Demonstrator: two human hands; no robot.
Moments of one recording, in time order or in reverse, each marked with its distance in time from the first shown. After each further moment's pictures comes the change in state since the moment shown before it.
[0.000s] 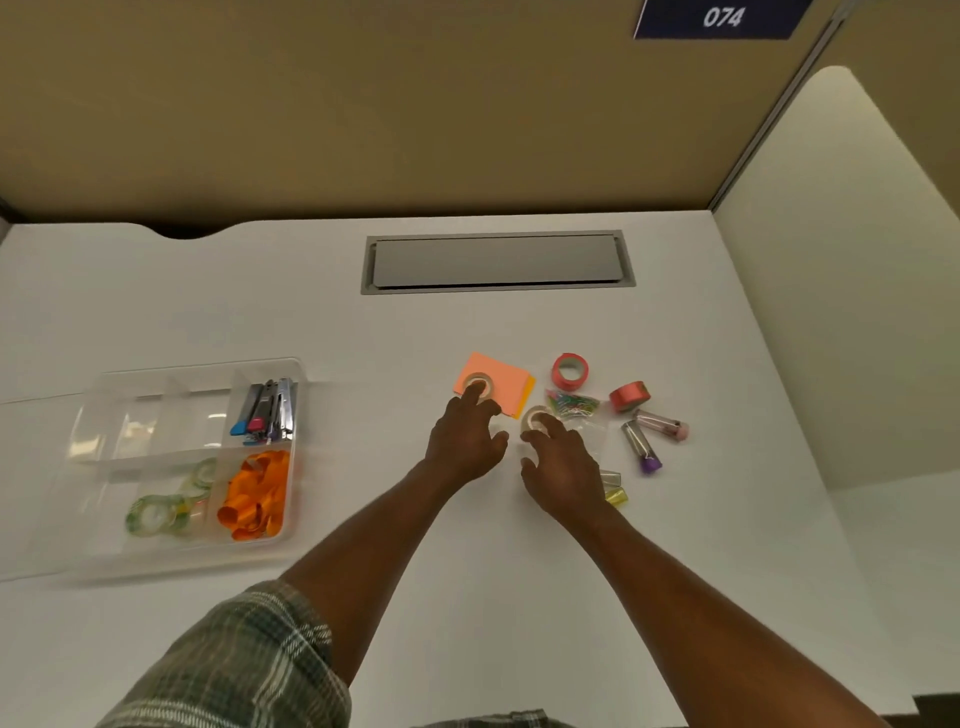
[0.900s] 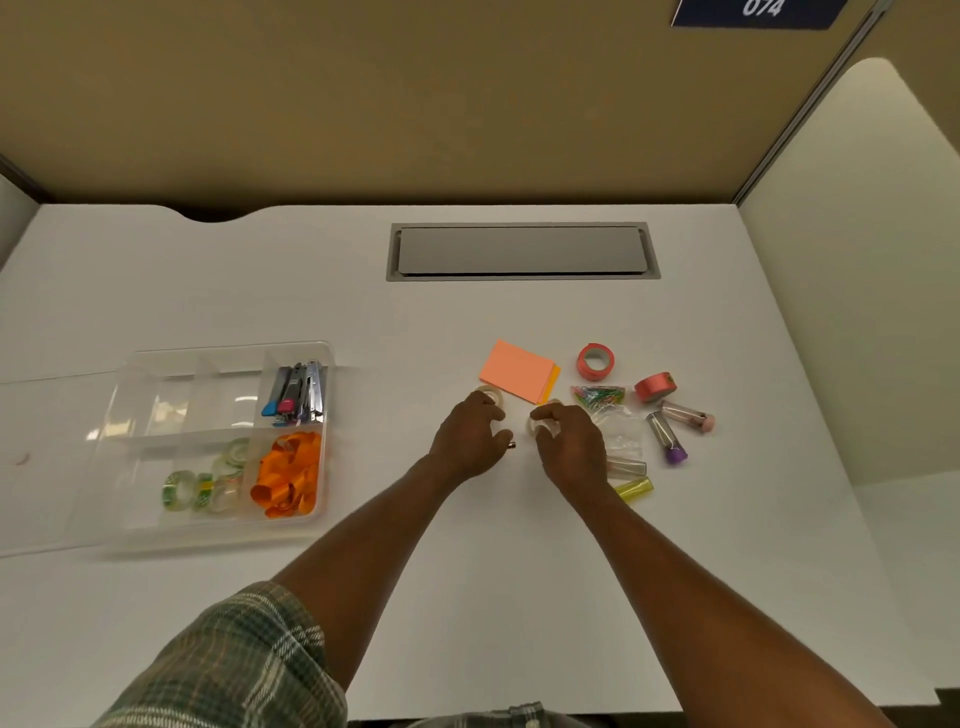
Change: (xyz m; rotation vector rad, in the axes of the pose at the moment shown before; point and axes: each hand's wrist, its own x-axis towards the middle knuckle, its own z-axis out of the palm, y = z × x) left_hand -0.019 -0.029 -0.009 -0.165 -0.041 -0.039; right_hand 0.003 -0.032 0.002 0.430 0.221 0.099
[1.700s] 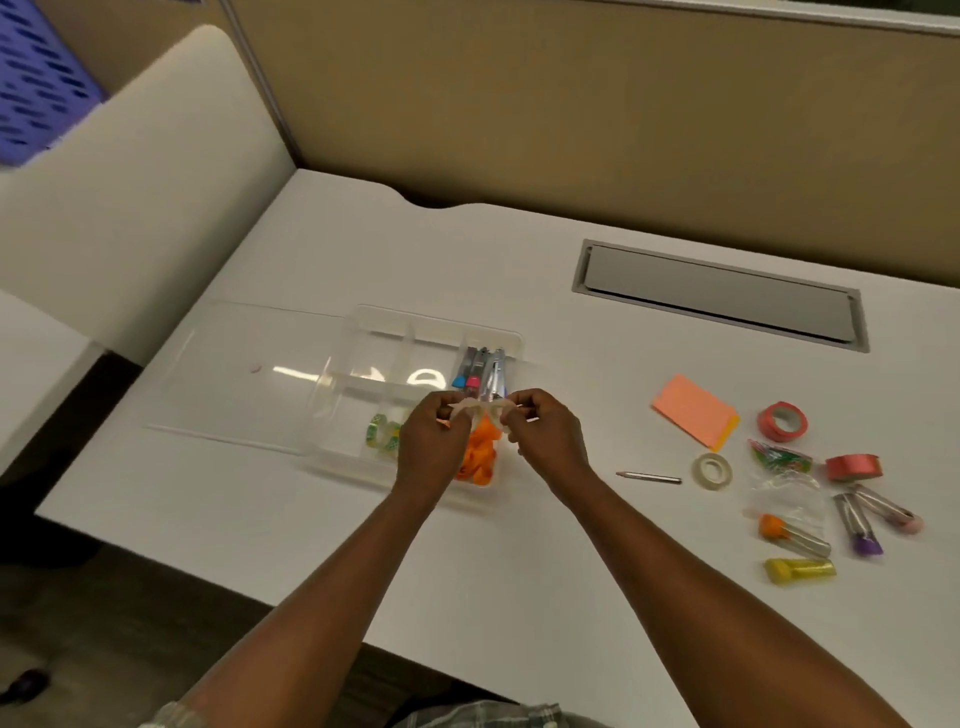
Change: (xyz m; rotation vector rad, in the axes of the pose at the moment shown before) left_hand -0.148 -0.145 -0.137 -0.606 0.653 -0.387; right_hand -0.054 -0.194 0.137 0.287 -0.392 -0.089
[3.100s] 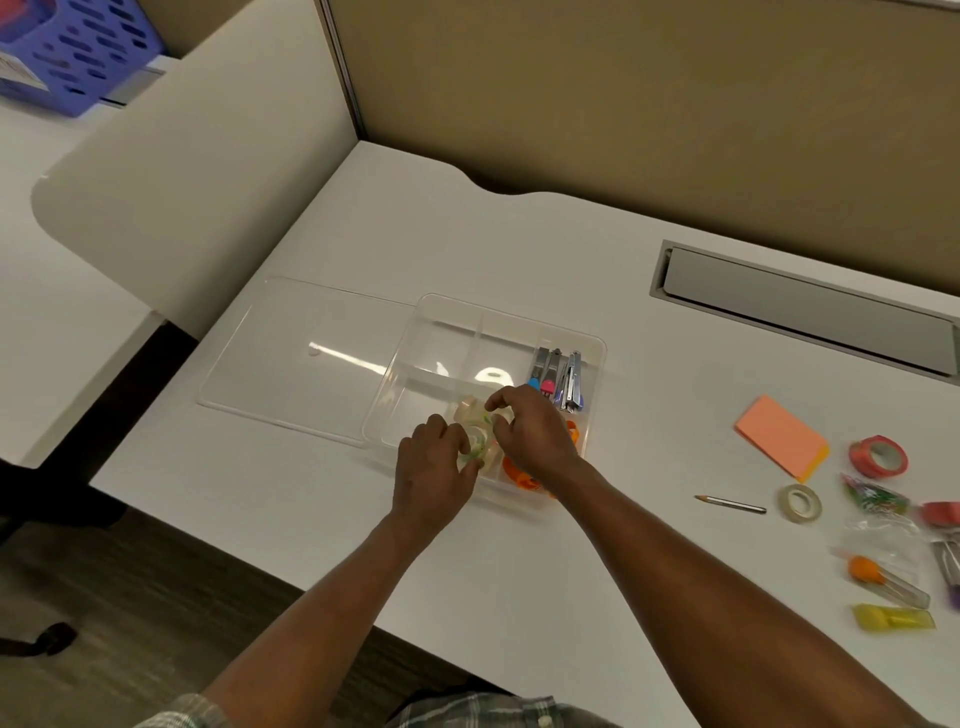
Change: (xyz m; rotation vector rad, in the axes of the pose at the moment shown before) left_hand 0.023 -0.089 -0.077 0.707 -0.013 0.327; right_hand 0.030 -0.023 0.117 -0.386 -0.167 -0.335
